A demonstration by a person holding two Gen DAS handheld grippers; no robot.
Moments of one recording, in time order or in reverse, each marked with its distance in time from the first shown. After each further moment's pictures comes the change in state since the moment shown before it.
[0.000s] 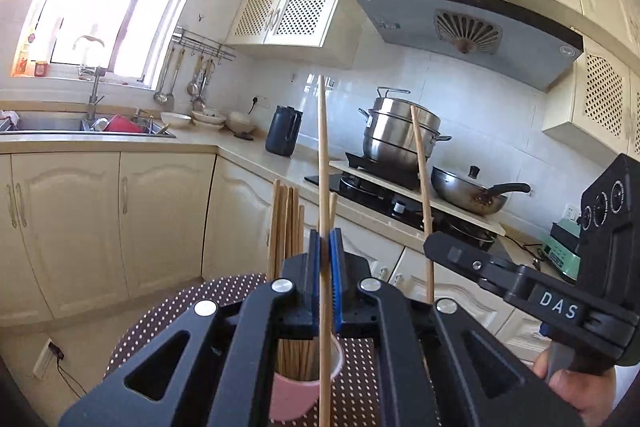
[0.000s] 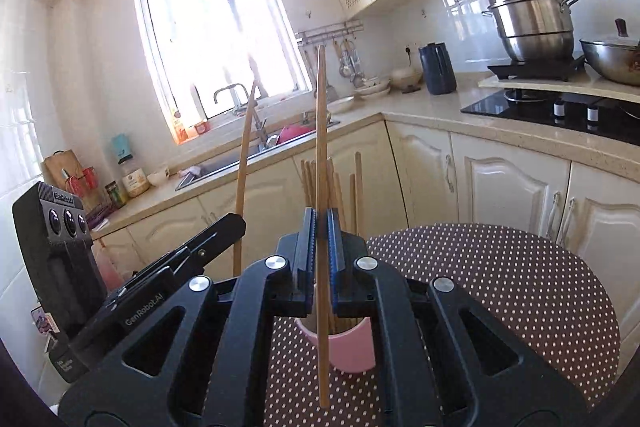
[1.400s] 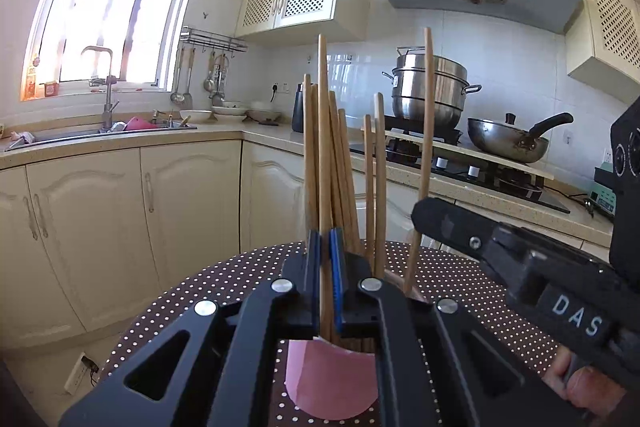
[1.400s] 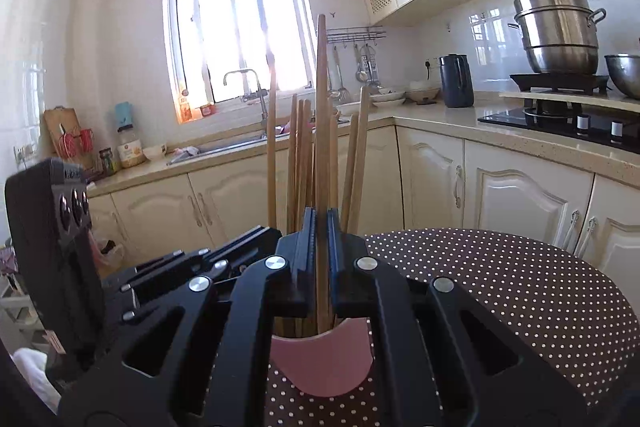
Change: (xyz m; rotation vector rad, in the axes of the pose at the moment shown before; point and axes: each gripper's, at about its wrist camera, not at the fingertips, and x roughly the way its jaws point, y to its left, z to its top) left arm 0.043 0.021 -0.077 0.135 0.050 0.122; right arm 0.054 -0.010 -0.075 -0.167 -0.021 0.026
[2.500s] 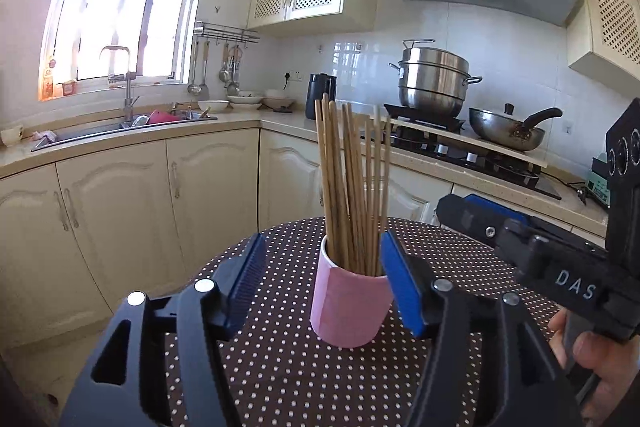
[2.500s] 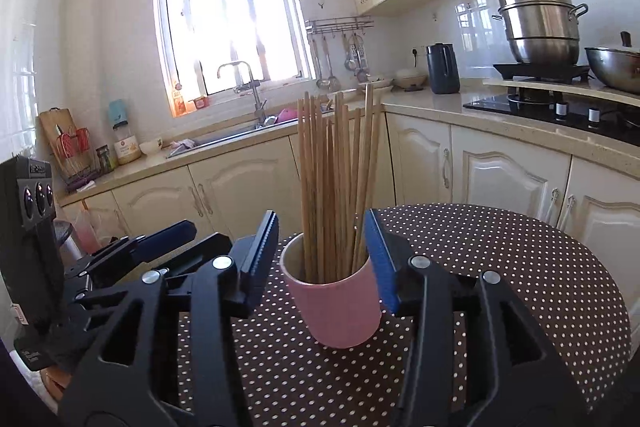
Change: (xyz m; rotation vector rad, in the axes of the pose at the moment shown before) left arm -0.096 0.006 0.011 0.006 0.059 0.032; right arm -0.063 0.027 0.009 0.063 0.030 -0.040
